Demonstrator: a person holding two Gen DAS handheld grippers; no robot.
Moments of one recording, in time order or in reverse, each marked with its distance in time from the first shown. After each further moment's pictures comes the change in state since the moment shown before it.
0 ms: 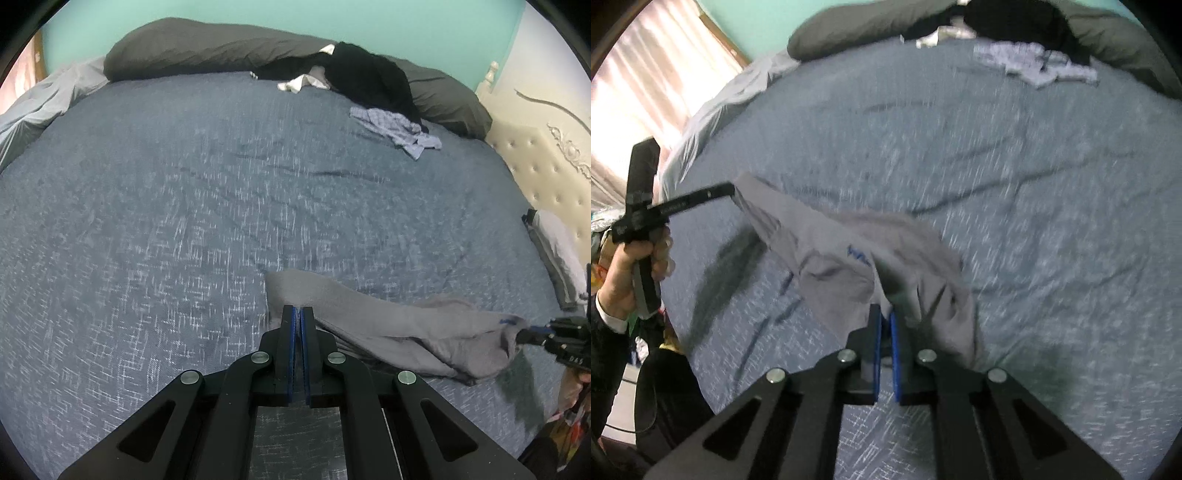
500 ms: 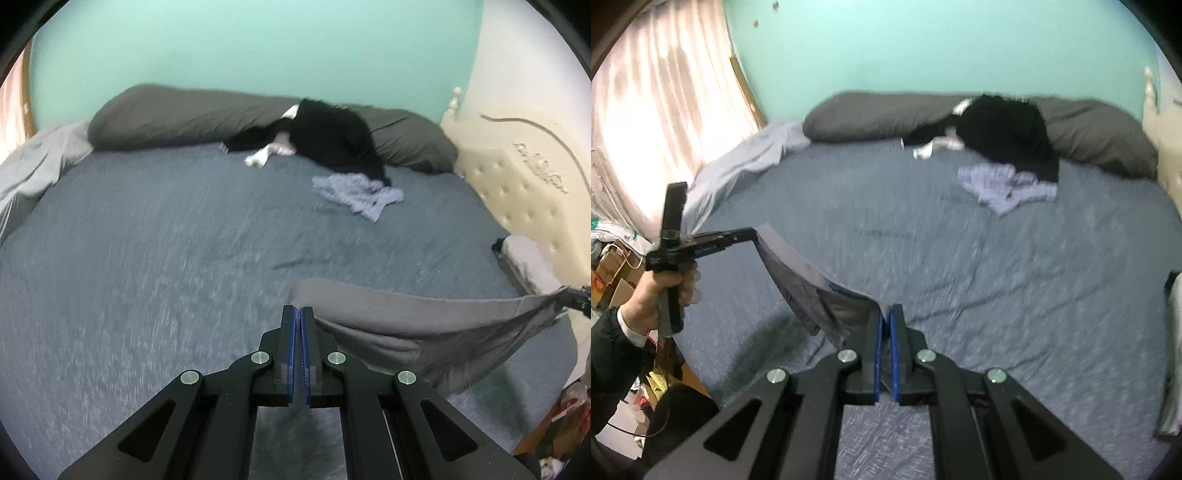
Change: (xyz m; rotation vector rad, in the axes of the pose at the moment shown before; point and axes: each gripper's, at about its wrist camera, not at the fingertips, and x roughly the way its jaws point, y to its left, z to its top) left arm -0.084 -0.059 0.077 0.098 -0.170 -0.059; right arm -0.173 0.024 0.054 -0.089 -0.295 -0.073
